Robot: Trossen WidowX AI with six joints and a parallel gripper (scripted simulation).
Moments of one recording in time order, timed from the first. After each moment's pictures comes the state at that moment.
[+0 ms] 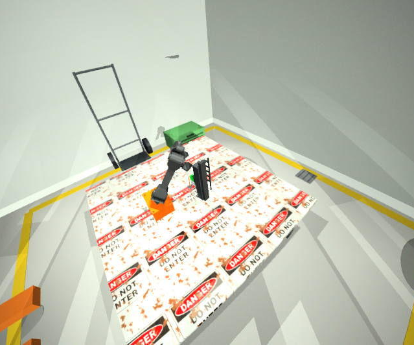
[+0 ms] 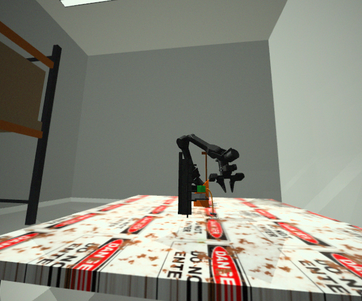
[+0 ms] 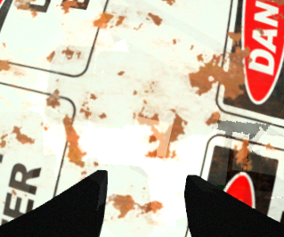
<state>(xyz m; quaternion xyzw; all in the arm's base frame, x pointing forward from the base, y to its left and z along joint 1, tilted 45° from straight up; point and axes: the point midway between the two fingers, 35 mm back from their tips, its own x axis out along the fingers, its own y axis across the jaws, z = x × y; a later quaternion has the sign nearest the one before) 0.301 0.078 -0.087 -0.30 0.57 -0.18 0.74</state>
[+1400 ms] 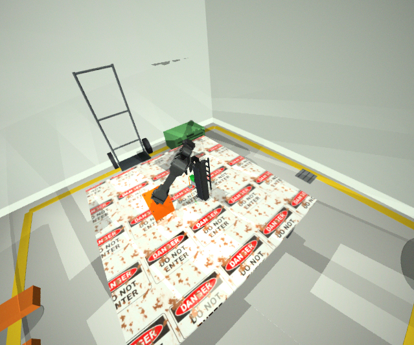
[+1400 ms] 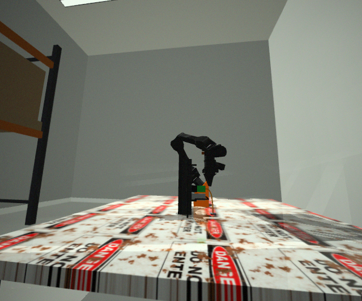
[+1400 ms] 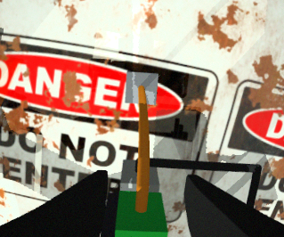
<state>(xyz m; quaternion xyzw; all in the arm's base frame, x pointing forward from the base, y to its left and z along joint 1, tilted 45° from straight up) 0.279 0.033 0.002 -0.62 0.68 0.30 0.25</state>
